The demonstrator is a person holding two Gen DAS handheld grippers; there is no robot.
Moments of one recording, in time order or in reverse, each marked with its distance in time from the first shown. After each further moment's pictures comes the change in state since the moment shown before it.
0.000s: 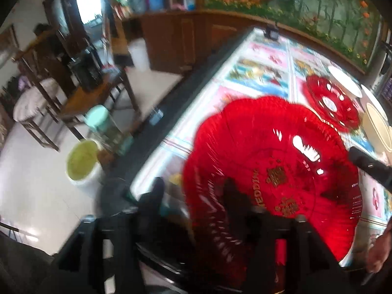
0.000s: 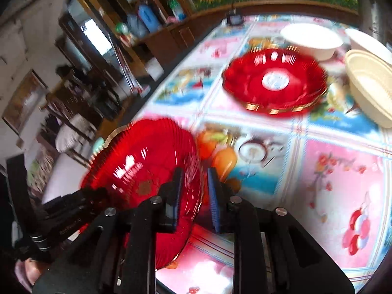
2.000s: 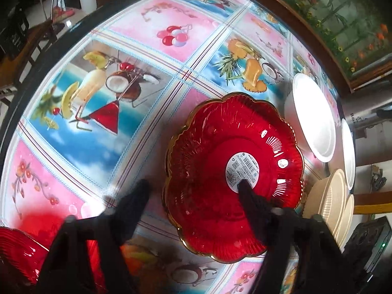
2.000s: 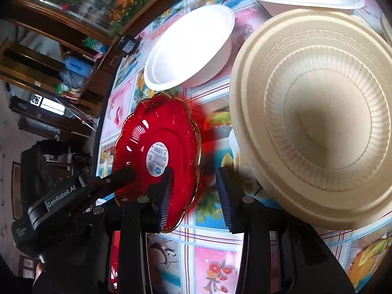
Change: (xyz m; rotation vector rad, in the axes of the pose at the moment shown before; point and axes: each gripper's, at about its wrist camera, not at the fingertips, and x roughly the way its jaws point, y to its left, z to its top) left arm 0.122 -0.191 0.149 -0.123 0.411 -0.341; right arm 0.036 -0.169 0.102 0.501 0.075 -0.096
